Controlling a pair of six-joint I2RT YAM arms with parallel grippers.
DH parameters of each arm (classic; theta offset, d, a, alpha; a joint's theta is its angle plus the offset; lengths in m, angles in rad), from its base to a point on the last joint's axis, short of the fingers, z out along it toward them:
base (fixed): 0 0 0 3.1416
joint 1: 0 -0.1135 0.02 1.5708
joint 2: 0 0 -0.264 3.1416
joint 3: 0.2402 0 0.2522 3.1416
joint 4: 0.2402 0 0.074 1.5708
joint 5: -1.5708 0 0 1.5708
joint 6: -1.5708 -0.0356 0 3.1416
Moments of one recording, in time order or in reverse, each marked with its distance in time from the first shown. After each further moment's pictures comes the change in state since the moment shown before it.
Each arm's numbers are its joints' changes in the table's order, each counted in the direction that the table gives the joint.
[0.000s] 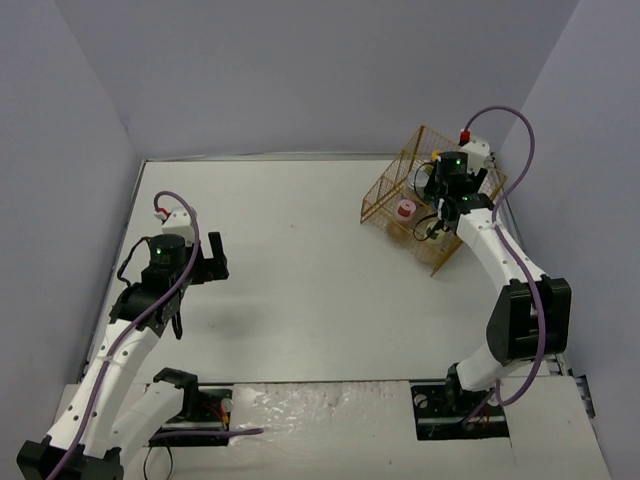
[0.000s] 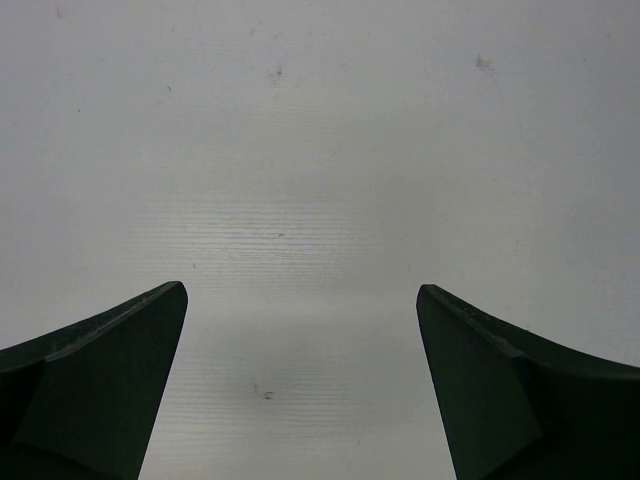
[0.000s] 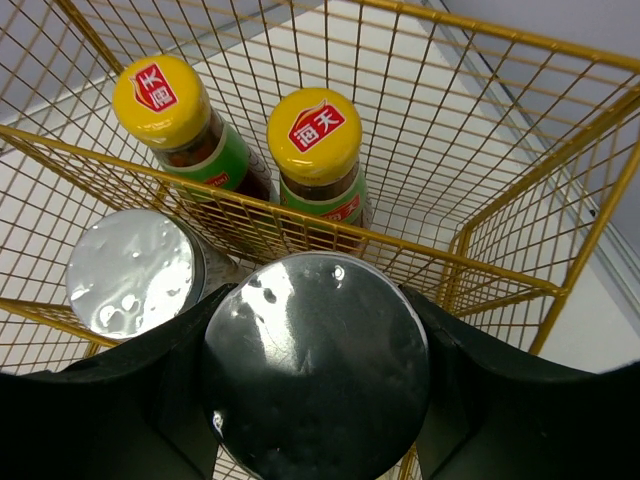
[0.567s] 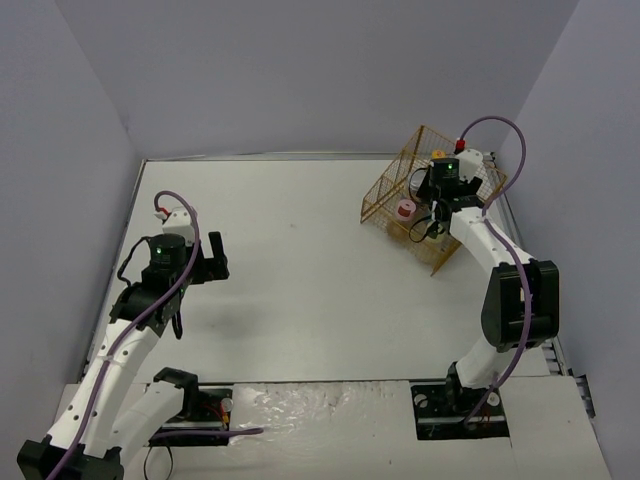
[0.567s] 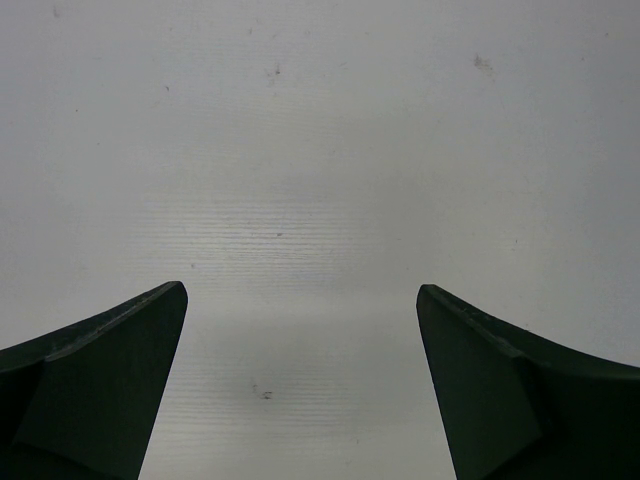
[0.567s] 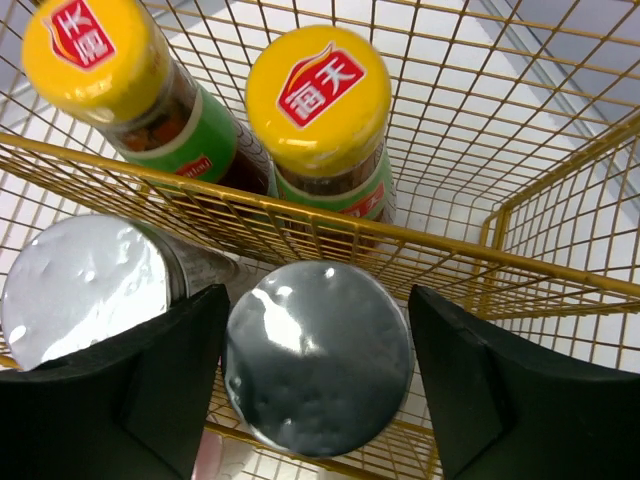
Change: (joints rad) left arm 0.000 0.000 0.000 0.000 -0.004 0.000; right arm 0.005 0.095 -0.035 -0.065 0.010 -0.076
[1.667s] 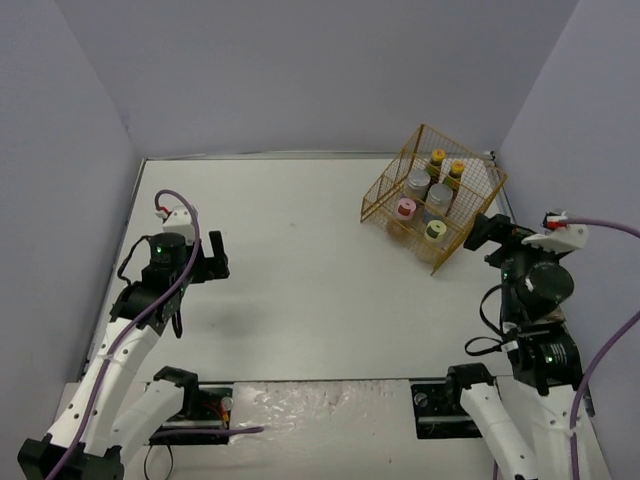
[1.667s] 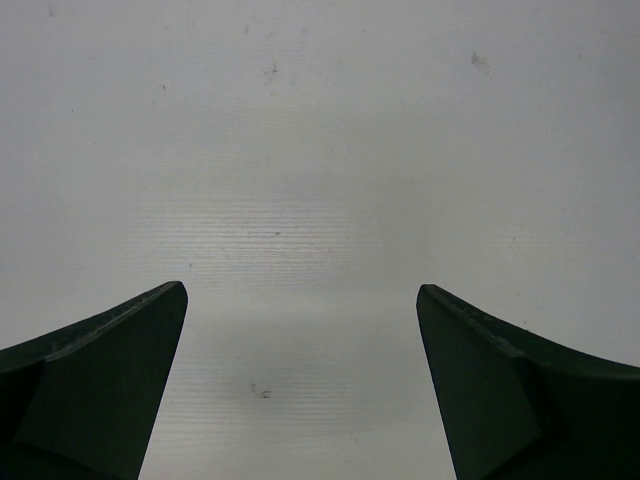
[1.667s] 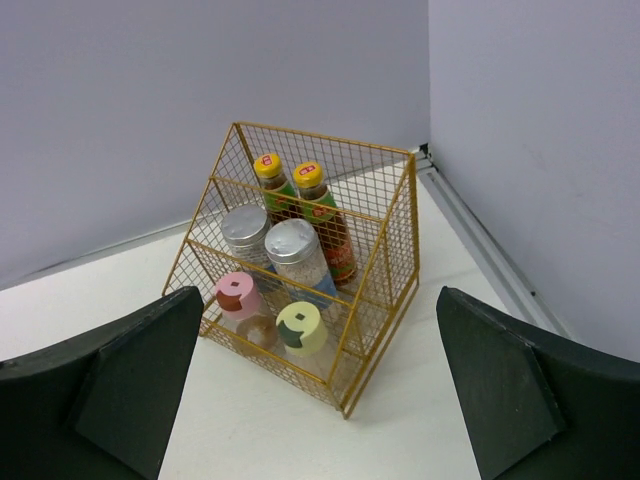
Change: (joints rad) left arm 0.000 -0.003 0.000 0.001 -0.007 -0.002; right arm 0.000 -1.196 -0.285 0.257 0.152 0.223
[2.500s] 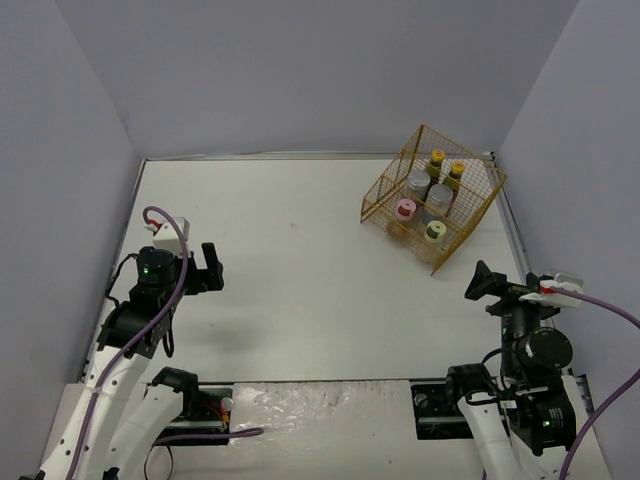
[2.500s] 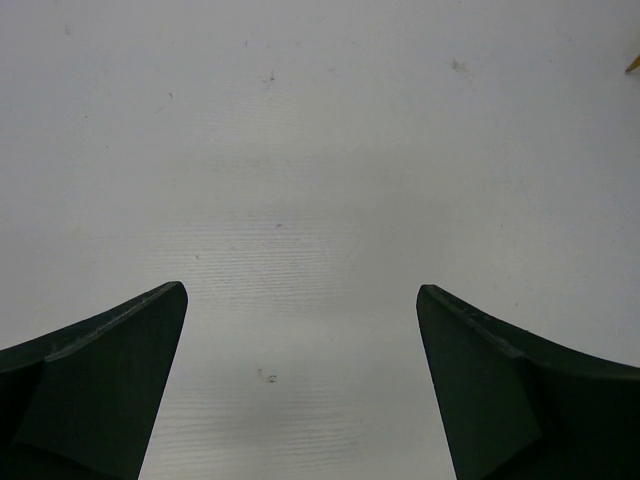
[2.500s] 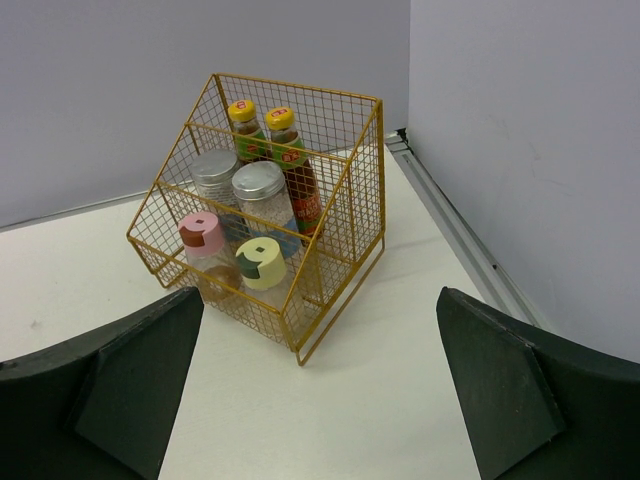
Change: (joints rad) left arm -0.001 -0.144 -0.035 0.053 -0.014 -0.022; right arm 0.000 -0.311 -0.191 0.112 0.022 0.073
